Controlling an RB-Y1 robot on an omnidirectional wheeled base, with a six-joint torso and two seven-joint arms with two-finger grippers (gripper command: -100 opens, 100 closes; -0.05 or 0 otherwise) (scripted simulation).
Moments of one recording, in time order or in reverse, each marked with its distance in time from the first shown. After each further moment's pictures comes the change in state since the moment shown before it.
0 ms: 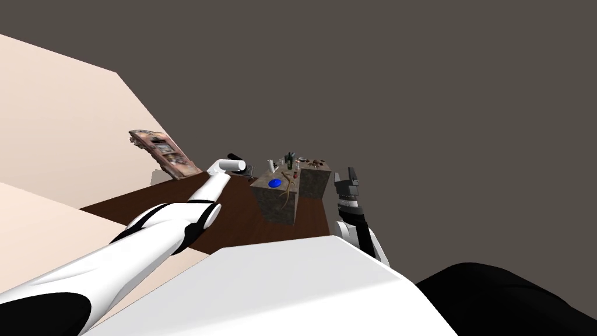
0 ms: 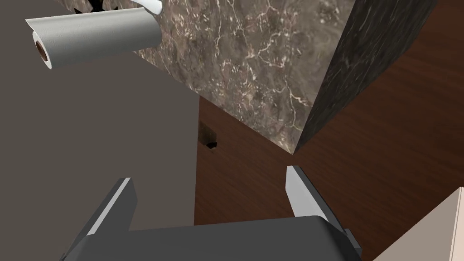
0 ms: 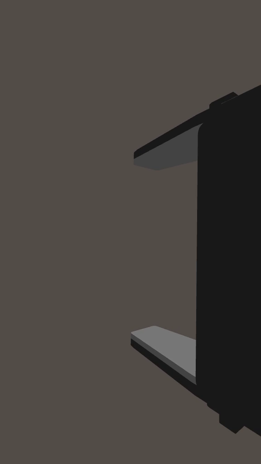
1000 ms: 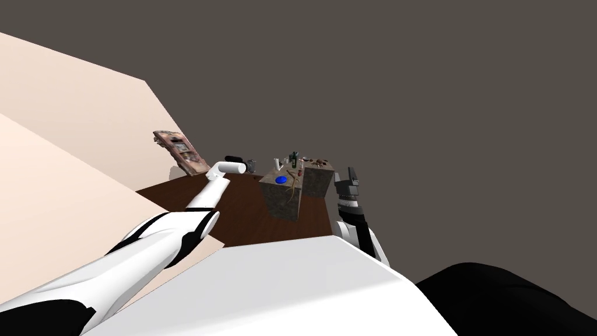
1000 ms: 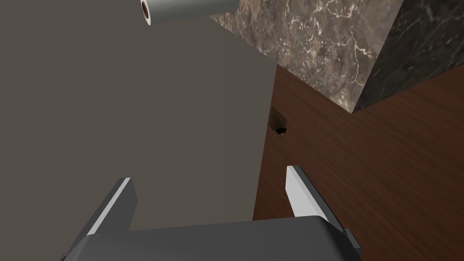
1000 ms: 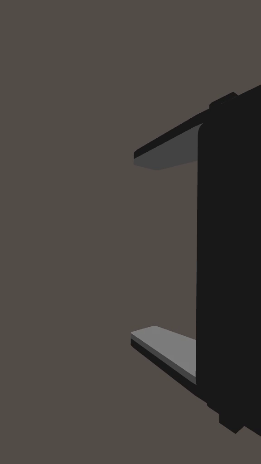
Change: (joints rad) left arm 0.103 -0.023 0.017 -0.184 -0.034 -0.259 0.008; right arm 0.000 0.000 0.000 0.000 0.000 0.000 0.000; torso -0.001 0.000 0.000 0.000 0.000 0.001
